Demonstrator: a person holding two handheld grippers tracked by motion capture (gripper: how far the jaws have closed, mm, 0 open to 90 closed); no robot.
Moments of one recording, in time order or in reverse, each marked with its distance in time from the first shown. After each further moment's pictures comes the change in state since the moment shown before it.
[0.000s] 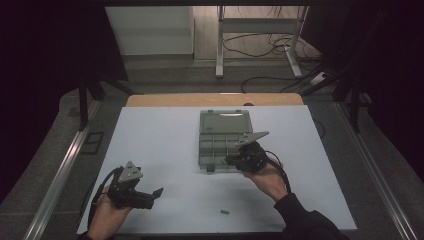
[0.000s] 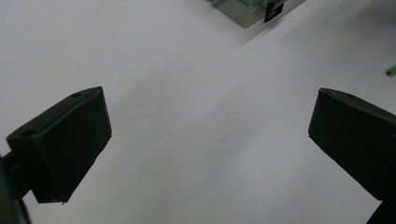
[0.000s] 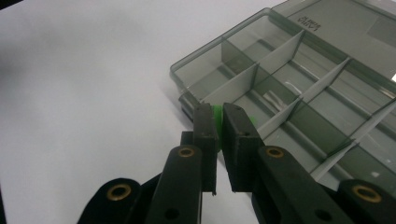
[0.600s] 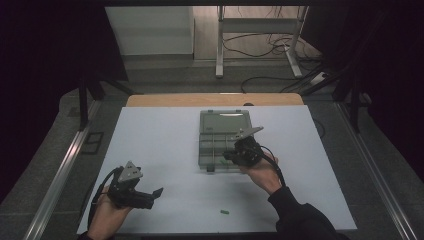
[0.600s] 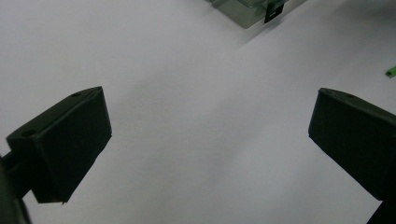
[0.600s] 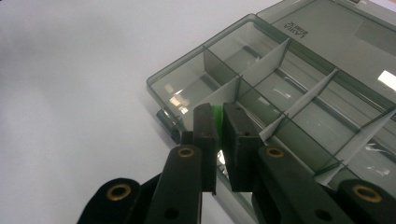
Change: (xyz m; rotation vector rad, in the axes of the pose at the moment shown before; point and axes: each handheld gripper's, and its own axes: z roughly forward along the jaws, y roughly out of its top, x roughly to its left) left arm 0.000 0.000 0.000 -0.001 -0.001 -0.001; right arm -0.011 0.010 0.018 0.011 -0.033 0.009
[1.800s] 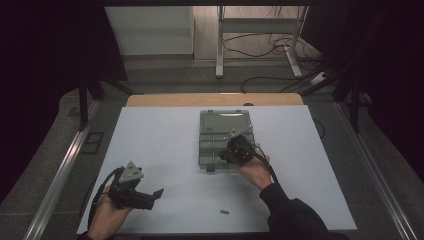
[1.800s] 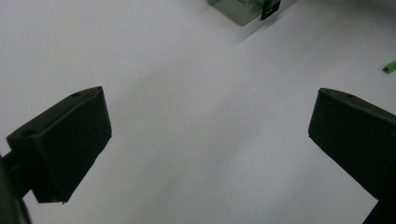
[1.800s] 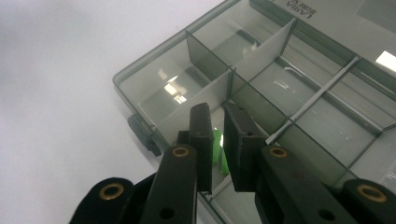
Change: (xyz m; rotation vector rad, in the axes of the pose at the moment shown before) left arm -0.001 0.000 0.001 0.005 -0.010 0.009; right arm -0.006 0.001 0.034 0.055 -0.022 0.014
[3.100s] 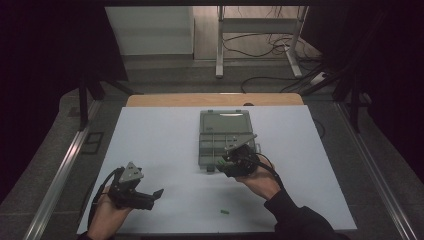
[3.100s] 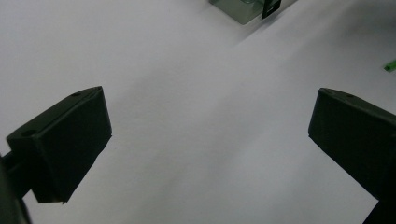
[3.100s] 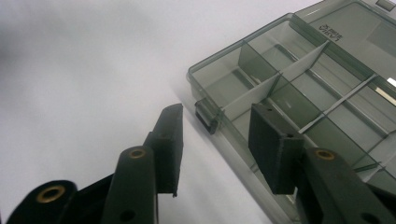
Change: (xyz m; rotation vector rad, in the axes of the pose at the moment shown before) left arm 0.000 0.000 0.000 0.005 0.004 0.001; right arm 0.039 -0.006 -0.044 -0.031 0.033 -0.108
